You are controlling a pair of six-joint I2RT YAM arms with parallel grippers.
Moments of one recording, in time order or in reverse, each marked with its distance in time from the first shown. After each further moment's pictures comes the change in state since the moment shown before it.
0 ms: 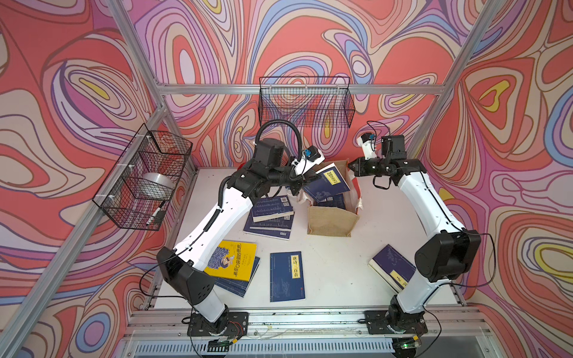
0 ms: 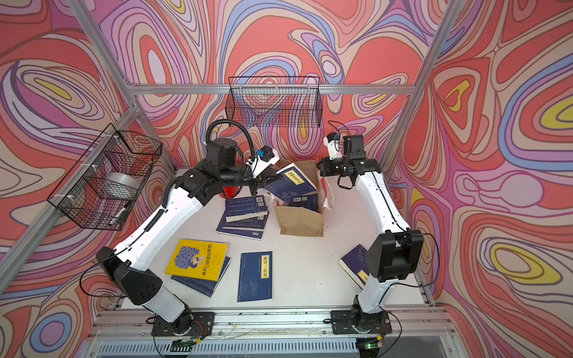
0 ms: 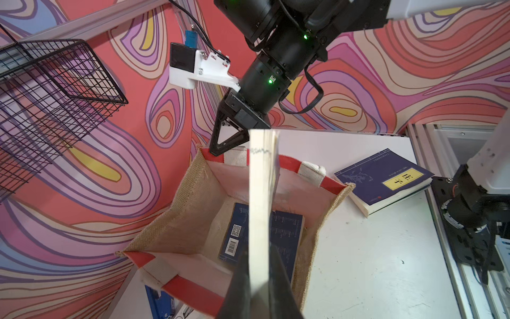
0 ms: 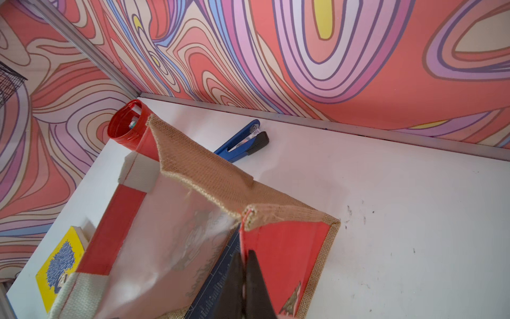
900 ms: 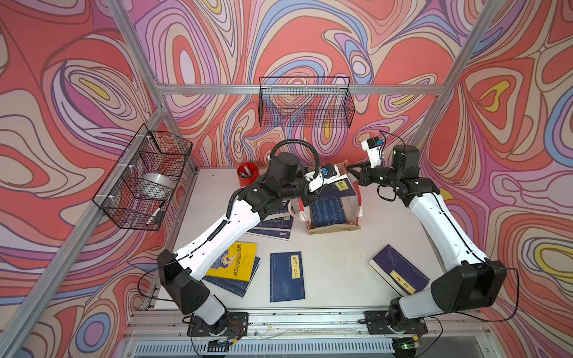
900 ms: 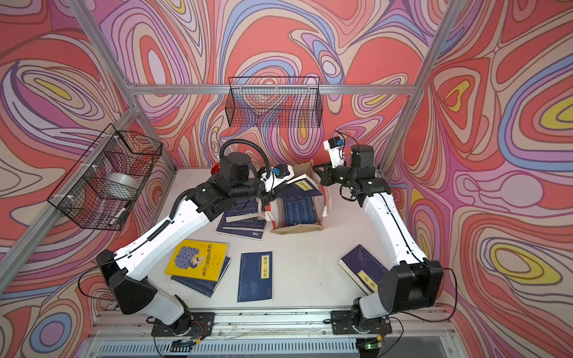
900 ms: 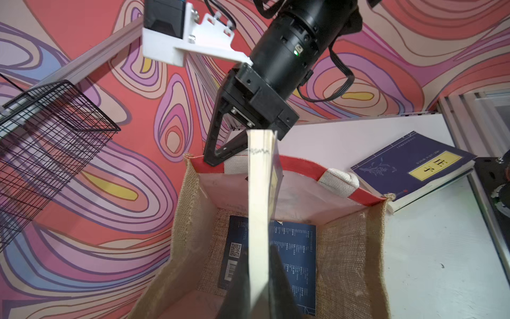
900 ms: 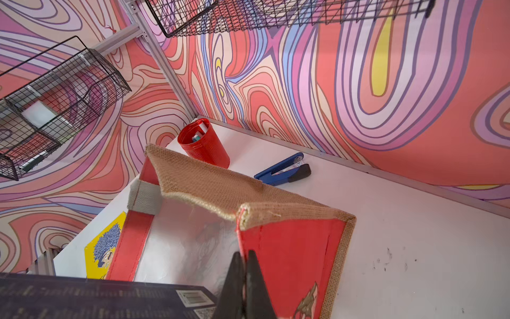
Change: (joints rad) left arm -0.166 -0.023 -0.108 0.126 -0.235 0.109; right arm 0.013 -0.255 -0.287 0.246 -0.159 0.001
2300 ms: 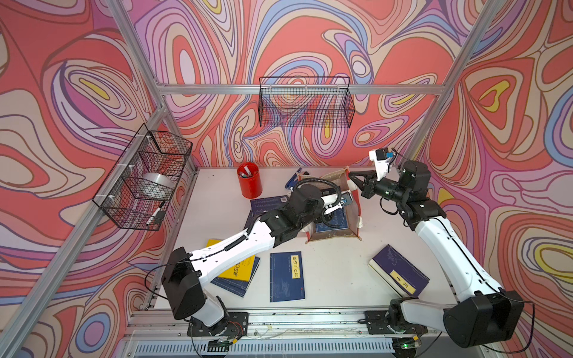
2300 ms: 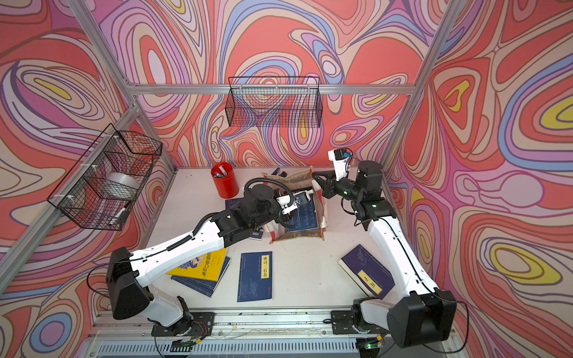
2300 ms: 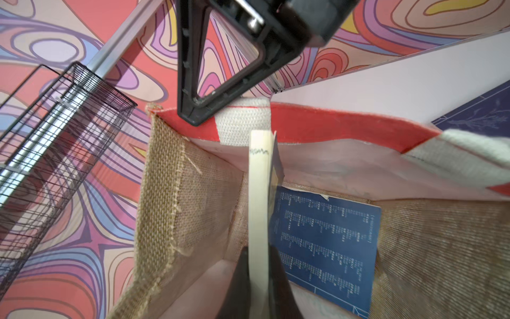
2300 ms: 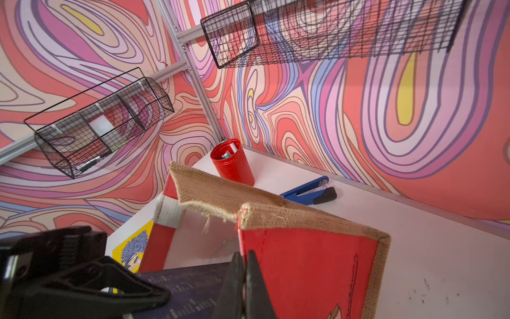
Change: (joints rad) left arm -0.193 -0.024 -0.300 0.339 -0.495 0.126; right arm 0.002 -0.212 -0.282 0.262 -0.066 0.103
